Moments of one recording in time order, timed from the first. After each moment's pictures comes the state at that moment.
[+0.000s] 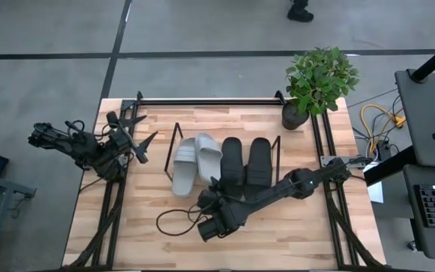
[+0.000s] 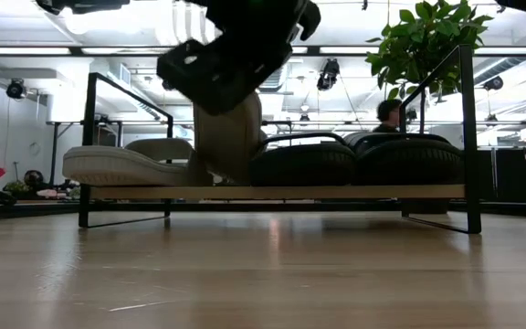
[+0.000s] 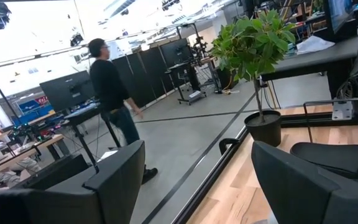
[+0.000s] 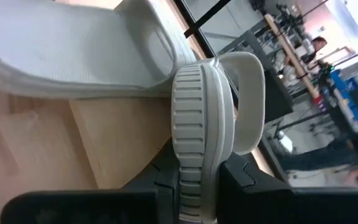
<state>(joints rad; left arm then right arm) -0.39 0.48 0.55 0.03 -1.03 0.45 0.43 2.52 2.33 -1.39 1.12 0.76</state>
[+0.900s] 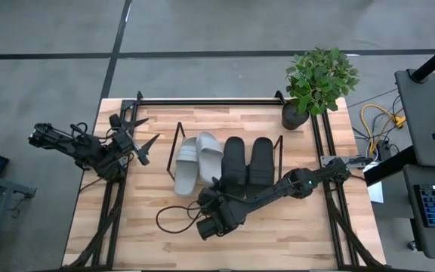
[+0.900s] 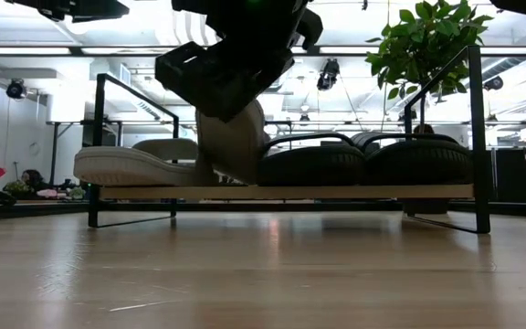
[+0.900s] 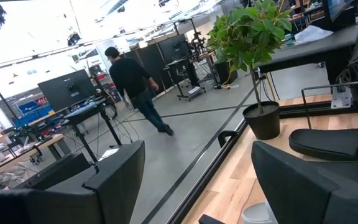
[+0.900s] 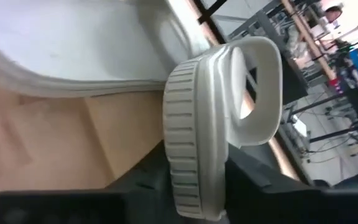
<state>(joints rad) -0.39 0.47 0.50 0.04 -1.03 0.45 0.42 2.53 2.36 -1.42 1.05 0.81</state>
